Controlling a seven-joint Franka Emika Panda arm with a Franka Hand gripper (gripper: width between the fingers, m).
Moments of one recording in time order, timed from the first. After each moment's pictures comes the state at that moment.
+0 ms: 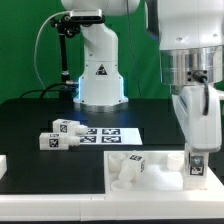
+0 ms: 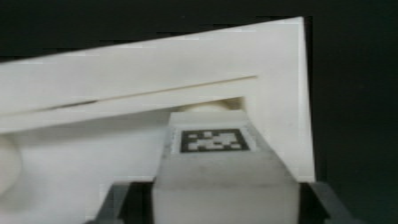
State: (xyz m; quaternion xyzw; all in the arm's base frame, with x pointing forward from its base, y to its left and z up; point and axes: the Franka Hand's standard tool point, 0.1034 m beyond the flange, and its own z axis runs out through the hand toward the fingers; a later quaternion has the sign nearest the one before) arm 0.642 0.110 0.072 -0.59 0.80 0.02 0.06
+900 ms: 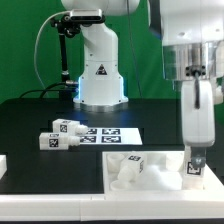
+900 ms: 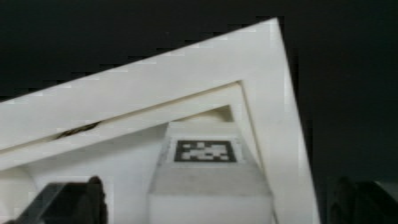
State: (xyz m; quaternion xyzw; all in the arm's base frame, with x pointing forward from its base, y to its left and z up) arm 0.644 0.116 0.092 -0.62 0.78 0.01 0.07
